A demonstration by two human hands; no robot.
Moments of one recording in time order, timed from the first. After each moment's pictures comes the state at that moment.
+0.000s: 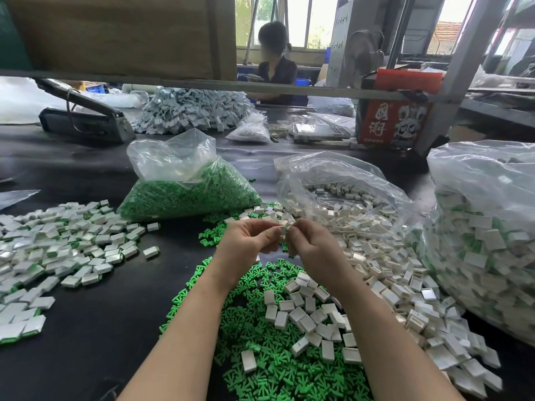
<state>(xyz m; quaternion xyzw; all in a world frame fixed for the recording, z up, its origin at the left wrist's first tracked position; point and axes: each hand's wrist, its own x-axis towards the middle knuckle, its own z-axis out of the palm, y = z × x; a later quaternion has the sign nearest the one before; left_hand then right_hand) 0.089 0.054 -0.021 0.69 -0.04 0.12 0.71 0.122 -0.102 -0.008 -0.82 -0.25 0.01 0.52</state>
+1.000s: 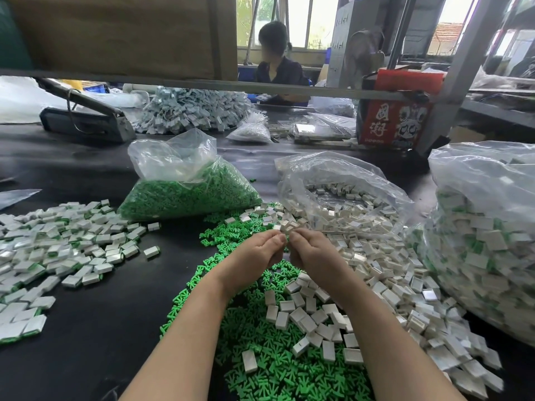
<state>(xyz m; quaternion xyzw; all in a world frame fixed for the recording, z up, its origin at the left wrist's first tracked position) 0.081 0.044 -0.020 0.76 -0.08 0.00 0.65 0.125 -0.102 -0.015 -0.78 -0.26 0.09 0.56</state>
